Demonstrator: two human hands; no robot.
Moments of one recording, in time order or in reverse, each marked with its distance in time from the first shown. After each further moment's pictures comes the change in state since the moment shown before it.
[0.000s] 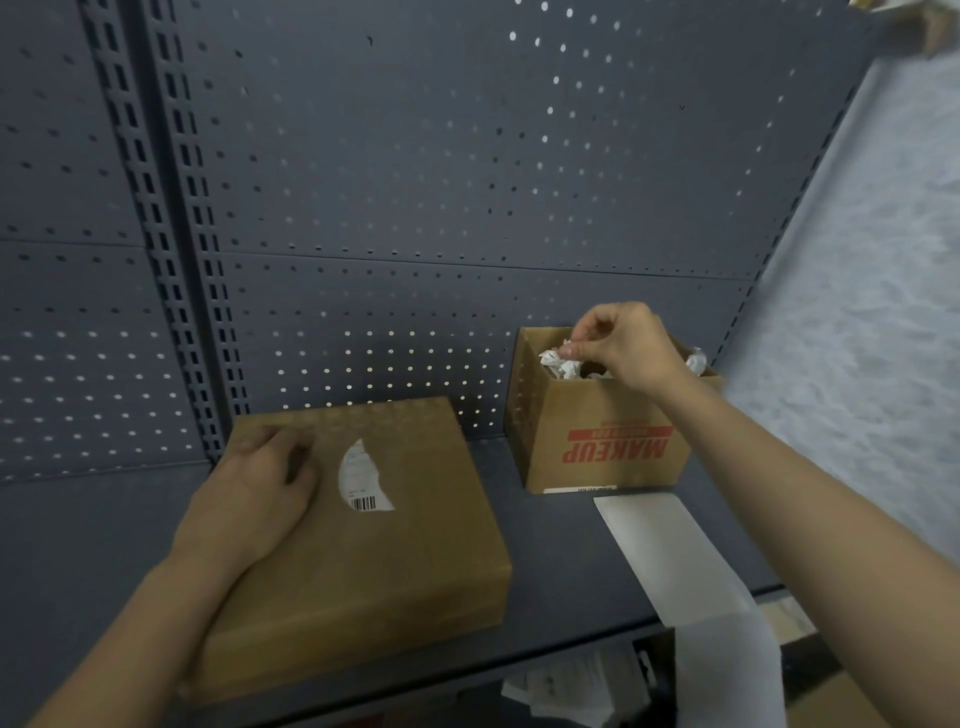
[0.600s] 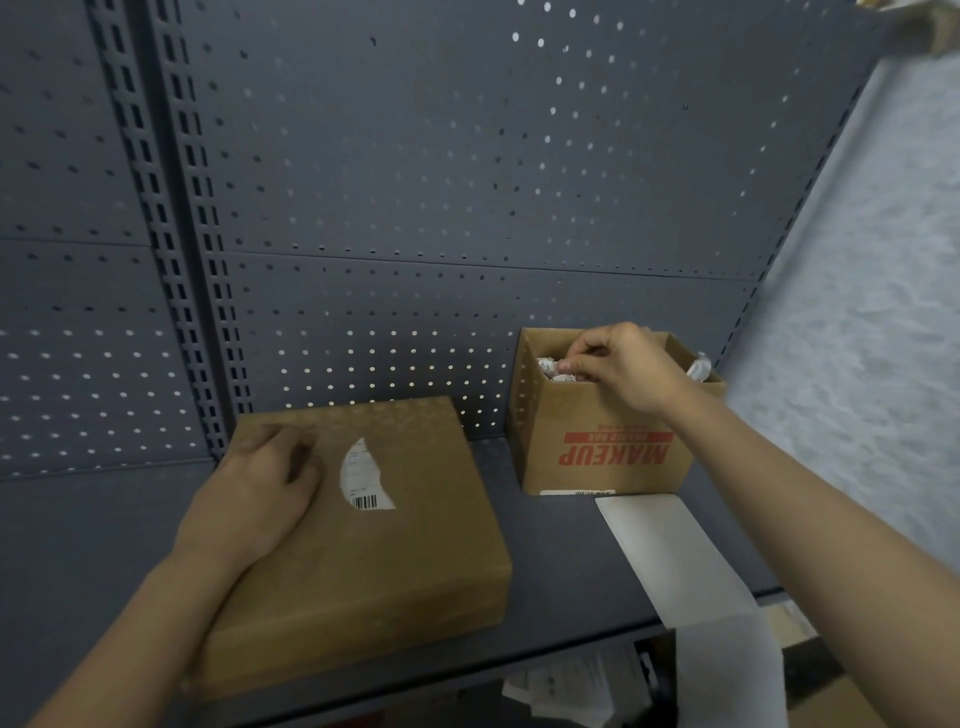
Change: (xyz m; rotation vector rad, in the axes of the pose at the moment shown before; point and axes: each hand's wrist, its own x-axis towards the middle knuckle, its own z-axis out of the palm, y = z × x) left_hand 0.000 -0.002 0.001 -0.005 0.000 -0.008; right_hand -0.008 0.011 0.001 -0.111 -0.158 -0.160
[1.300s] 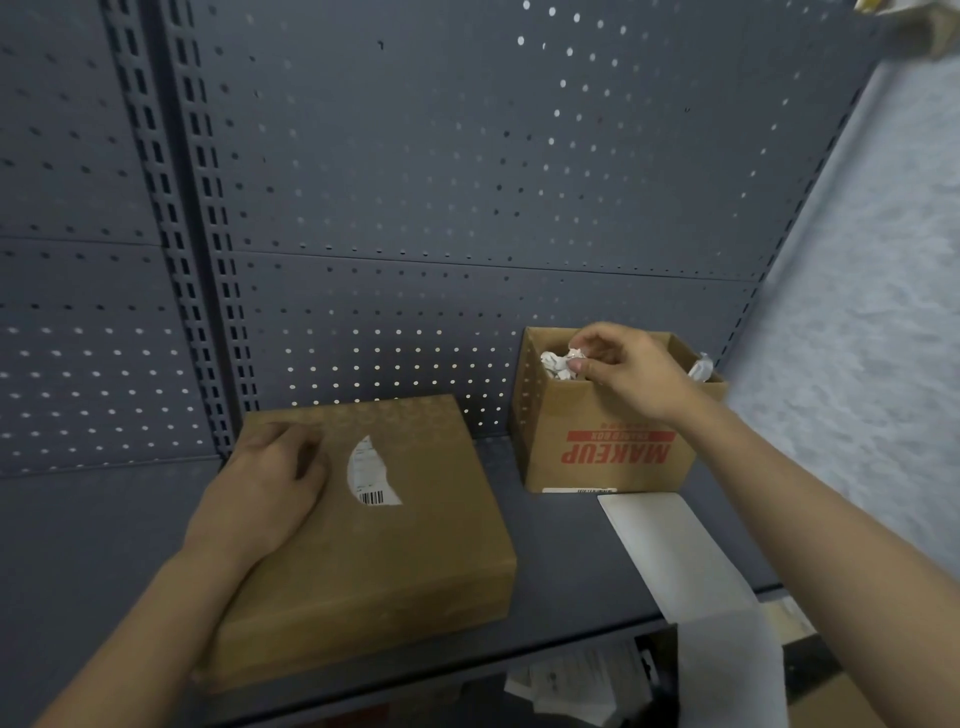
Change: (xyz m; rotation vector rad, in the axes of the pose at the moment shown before) left_hand -0.001 -0.002 -0.001 -0.001 0.004 0.026; right_hand -0.008 0.010 0.004 0.096 0.039 0.011
